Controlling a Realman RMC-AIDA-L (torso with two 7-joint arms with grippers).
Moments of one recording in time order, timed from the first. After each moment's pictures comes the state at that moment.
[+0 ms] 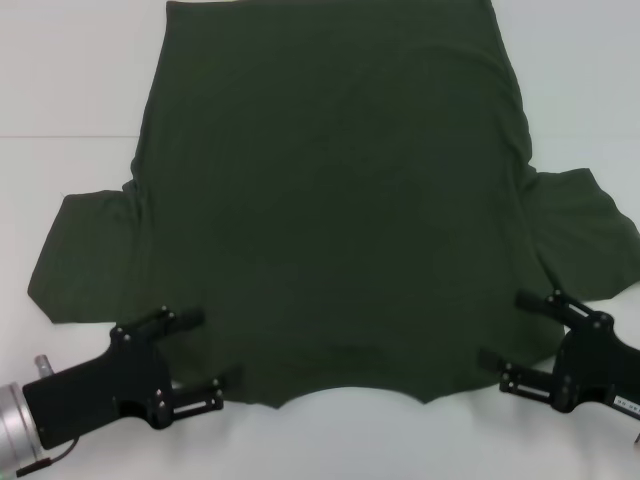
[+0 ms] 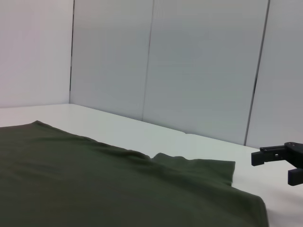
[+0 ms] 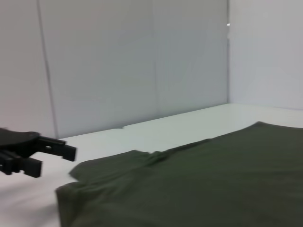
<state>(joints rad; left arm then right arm) -0.33 -2.16 0.52 0.57 1.96 1.57 -0.96 0.36 2.10 -0.46 -0.39 -1.92 -1.51 0.79</state>
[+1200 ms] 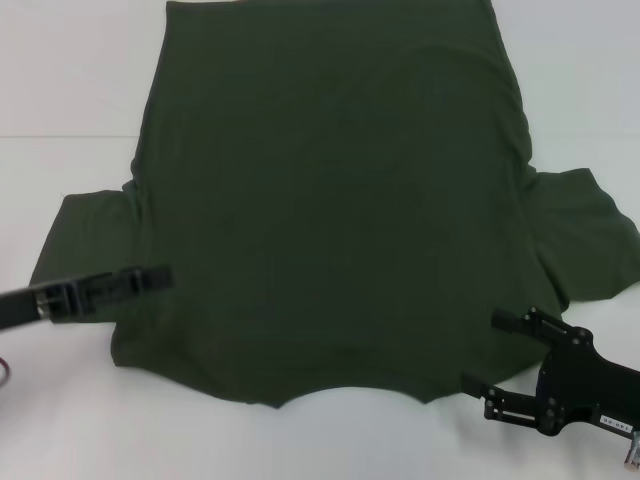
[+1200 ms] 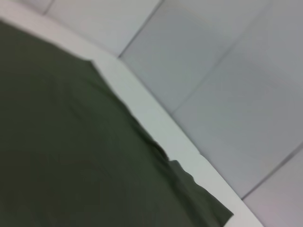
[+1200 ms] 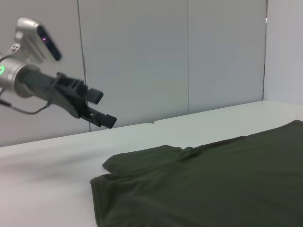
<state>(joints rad) -0.41 -2.03 0.52 0.70 1.99 1.63 -1.90 0.36 2.10 -0.55 -0.39 -1.92 -1.54 0.78</state>
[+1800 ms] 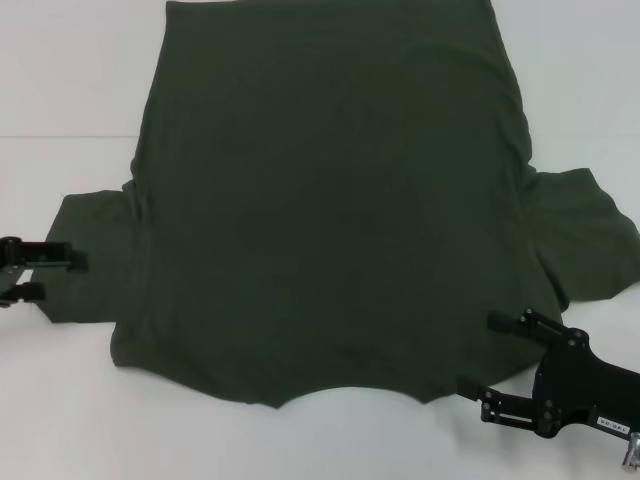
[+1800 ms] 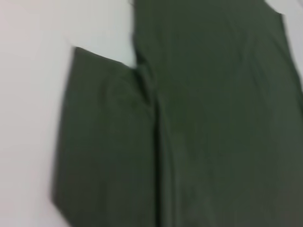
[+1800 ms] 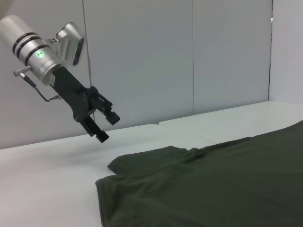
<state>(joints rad) -0.58 -1.90 0.50 0.80 2.45 1.52 -2.56 0.36 2.10 -0.56 -0.39 -1.92 -1.54 0.78</state>
